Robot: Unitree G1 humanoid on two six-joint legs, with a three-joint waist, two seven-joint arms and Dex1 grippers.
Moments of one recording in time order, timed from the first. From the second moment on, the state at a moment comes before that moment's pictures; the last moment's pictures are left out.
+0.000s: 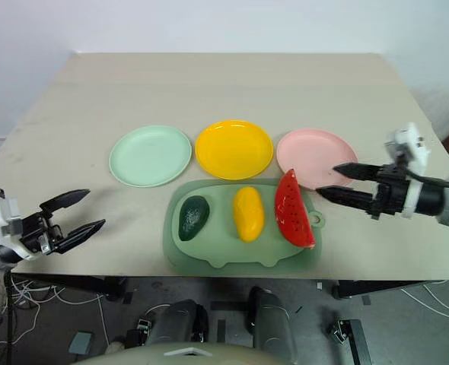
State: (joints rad) left arm 0.04 0.65 0.44 0.18 -0.62 -0.10 -1.35; right arm -0.24 -1.10 -0.34 -0.28 0.88 1.08 0.92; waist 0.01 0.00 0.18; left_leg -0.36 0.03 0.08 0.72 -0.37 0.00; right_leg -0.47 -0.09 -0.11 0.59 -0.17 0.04
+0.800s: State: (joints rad) left arm 0.07 0.60 0.41 0.11 -0.61 -0.10 -1.24; right arm -0.40 -0.85 -0.05 -0.37 0.77 1.41 0.47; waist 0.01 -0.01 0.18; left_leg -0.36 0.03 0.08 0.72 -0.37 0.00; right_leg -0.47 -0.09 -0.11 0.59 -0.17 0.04
